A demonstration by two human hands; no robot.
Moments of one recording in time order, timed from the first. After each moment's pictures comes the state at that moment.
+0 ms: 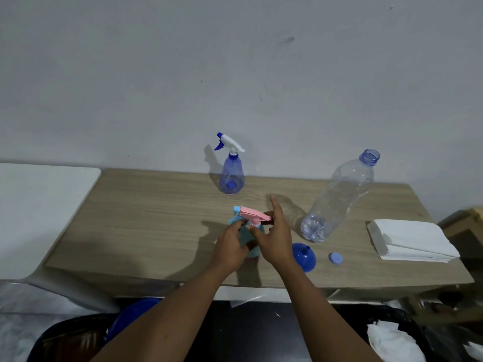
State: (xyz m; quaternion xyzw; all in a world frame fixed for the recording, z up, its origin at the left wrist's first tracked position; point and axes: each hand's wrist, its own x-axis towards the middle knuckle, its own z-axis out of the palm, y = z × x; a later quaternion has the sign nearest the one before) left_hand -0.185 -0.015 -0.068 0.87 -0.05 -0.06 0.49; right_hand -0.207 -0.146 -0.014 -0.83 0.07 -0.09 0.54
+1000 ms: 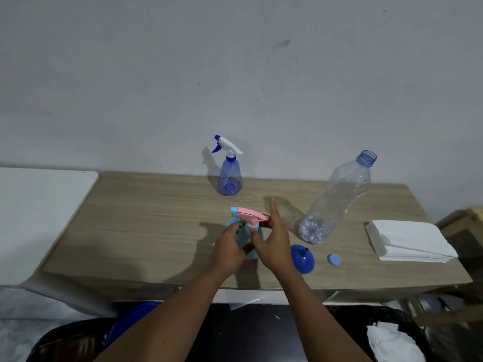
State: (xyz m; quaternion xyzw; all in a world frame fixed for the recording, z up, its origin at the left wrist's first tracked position) left_hand -0.187 -0.015 -0.063 0.85 -0.05 -0.07 0.52; right_hand -0.216 -0.142 -0.008 -0.83 0.08 -0.09 0.54
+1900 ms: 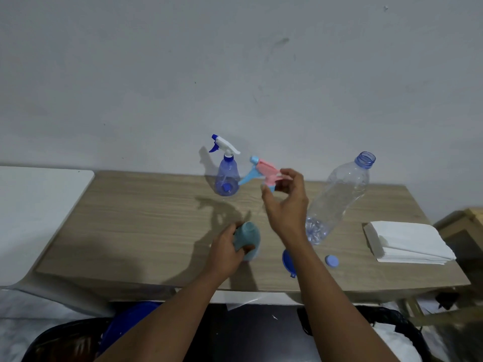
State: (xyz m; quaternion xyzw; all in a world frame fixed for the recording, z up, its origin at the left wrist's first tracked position) left_hand -0.187 -0.014 -0.071 0.83 -0.03 -0.07 0.55; right_hand -0.179 -0.159 0.072 -0.77 0.07 -0.27 0.57
